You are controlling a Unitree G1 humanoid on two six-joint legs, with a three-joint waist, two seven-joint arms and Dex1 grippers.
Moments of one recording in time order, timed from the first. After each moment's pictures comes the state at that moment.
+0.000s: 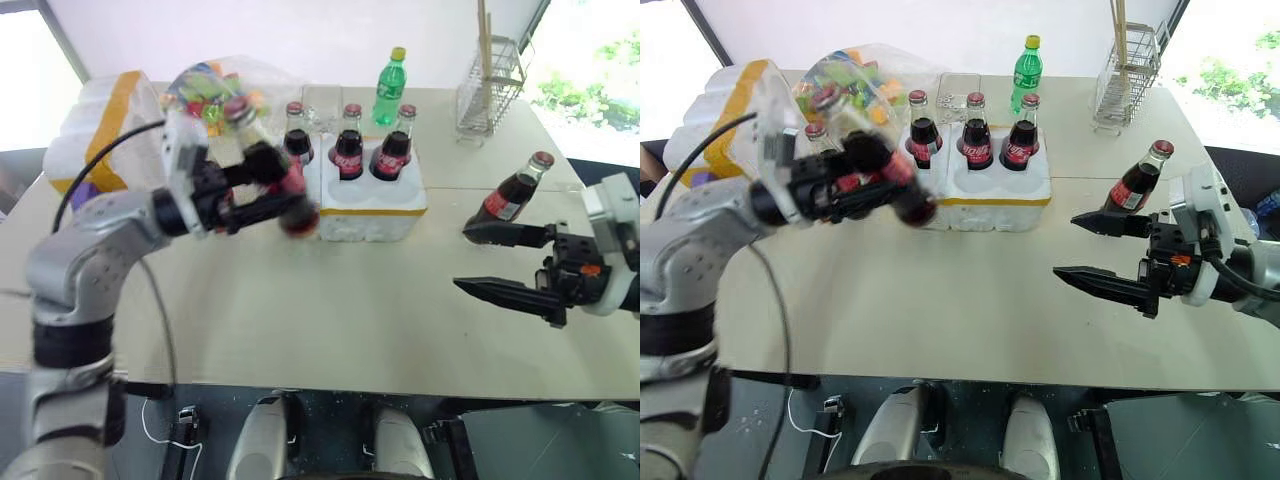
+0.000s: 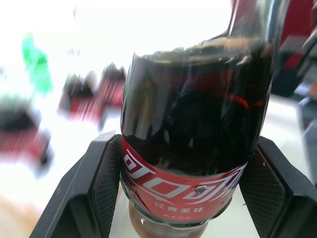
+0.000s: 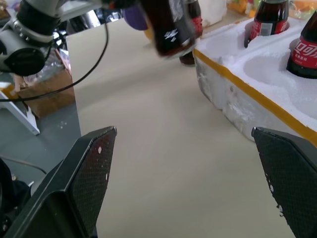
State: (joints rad) left arm -0.71 0.55 0.09 -0.25 -0.77 0.76 -0.80; right arm -0.08 -1.04 -0.54 -0.51 1.03 0.83 1.00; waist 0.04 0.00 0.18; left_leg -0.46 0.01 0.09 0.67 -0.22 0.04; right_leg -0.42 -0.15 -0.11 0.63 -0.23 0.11
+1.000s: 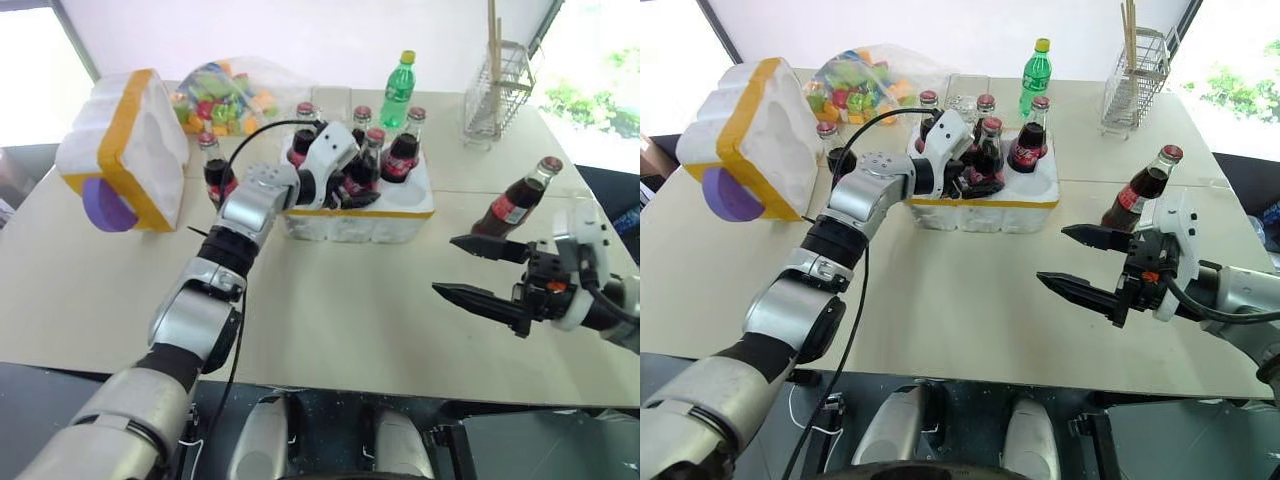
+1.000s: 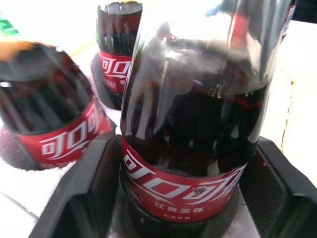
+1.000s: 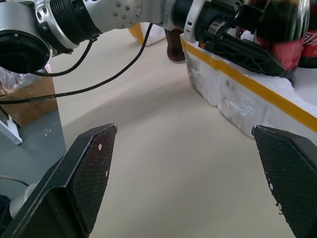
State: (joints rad) left arm -1.11 0.17 -0.22 0.68 -0.12 0.35 -0.81; right arm 0.02 -0.94 -0.49 -0.61 1.02 0.79 0.83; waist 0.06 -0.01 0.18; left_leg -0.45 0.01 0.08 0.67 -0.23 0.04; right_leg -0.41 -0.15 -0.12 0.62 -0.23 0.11
